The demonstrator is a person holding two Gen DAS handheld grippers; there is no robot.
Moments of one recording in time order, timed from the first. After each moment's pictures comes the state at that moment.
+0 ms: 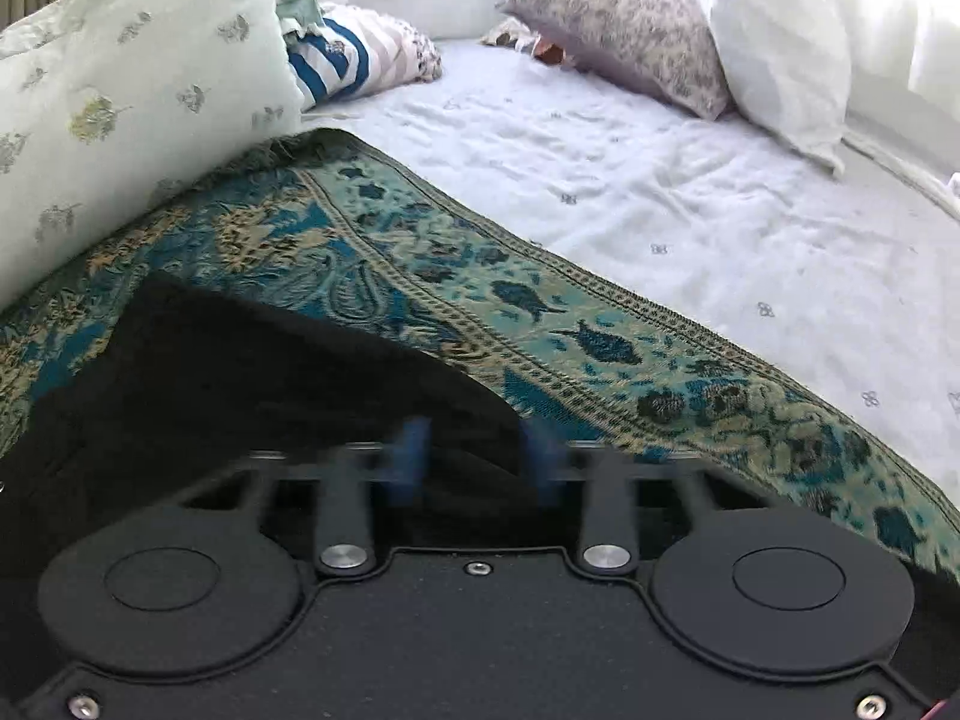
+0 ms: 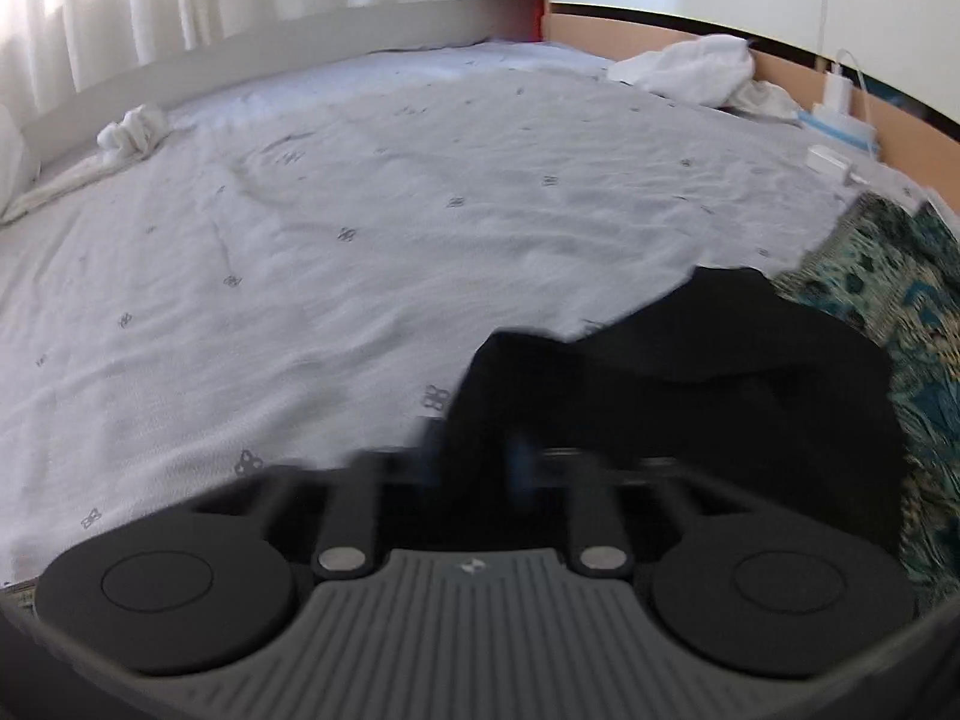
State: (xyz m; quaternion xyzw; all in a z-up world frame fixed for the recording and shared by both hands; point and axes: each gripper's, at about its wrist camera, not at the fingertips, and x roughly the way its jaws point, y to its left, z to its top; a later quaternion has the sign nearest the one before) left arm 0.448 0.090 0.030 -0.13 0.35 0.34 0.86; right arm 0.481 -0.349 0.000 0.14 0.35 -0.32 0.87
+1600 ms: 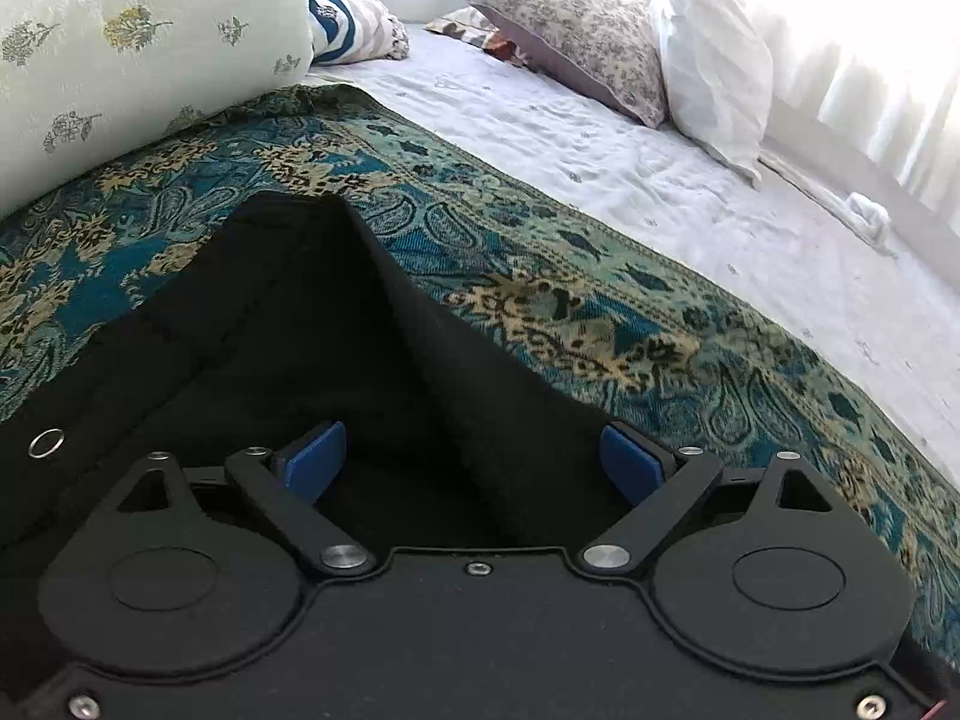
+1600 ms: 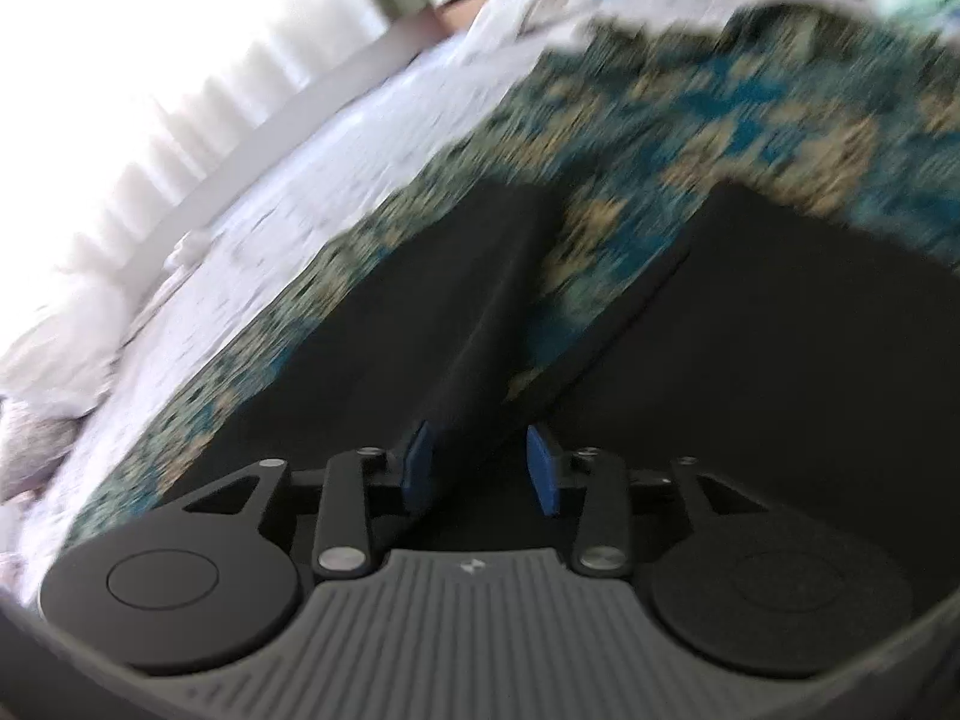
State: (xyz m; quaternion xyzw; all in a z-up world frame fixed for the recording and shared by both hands) left arm 0.332 0.147 0.030 -0.19 0.34 0.23 0.89; right arm 0.108 -0.460 0.012 0.36 0.28 -0.21 0.86
